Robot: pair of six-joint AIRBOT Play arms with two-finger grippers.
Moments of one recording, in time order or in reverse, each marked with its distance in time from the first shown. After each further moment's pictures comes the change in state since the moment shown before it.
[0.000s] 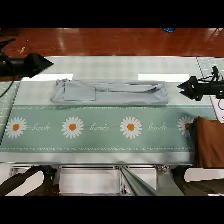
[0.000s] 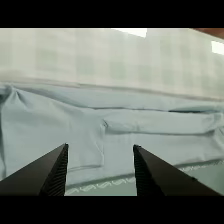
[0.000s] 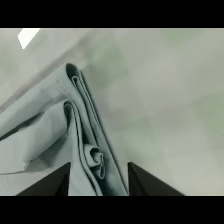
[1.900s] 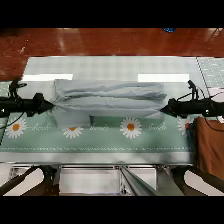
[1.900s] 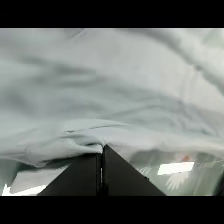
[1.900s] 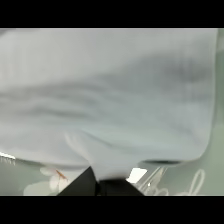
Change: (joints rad) left arm 0.226 -0.022 -0.339 -0.025 -0.159 -0.010; right arm 0.220 0.410 -0.398 -0.087 0.056 -0.014
